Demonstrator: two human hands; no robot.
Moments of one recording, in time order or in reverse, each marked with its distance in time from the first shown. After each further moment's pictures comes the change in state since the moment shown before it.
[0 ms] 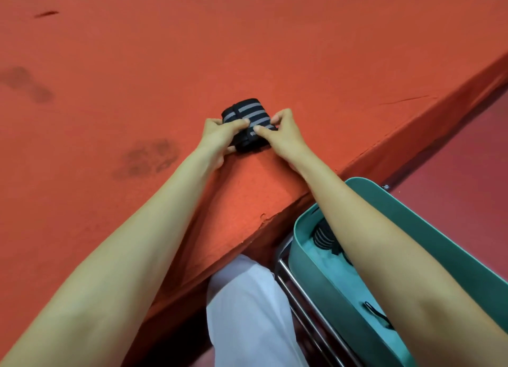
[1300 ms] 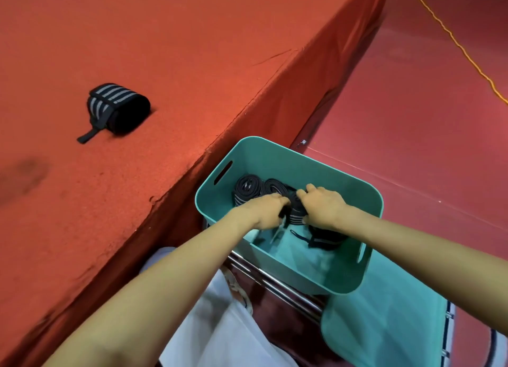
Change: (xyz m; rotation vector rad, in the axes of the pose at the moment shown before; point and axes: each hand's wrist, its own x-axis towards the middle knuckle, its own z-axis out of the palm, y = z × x) left_hand -0.149 -0.149 0.201 1.456 -1.118 0.516; right_hand -0.226 0.143 -0.183 -1.185 -0.377 0.390
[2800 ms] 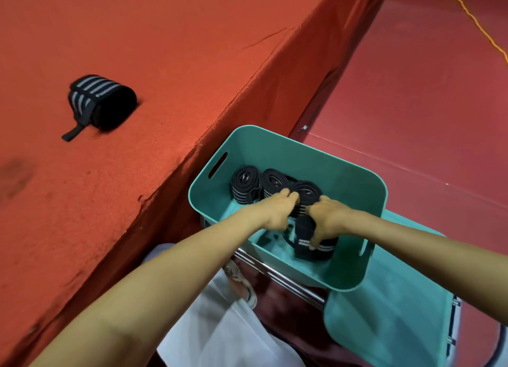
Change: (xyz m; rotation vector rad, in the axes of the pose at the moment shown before) left_hand 0.015 0.017 0.016 -0.022 -0.059 0.056; right_hand -0.005 0.010 0.029 0.093 -0.274 -0.071
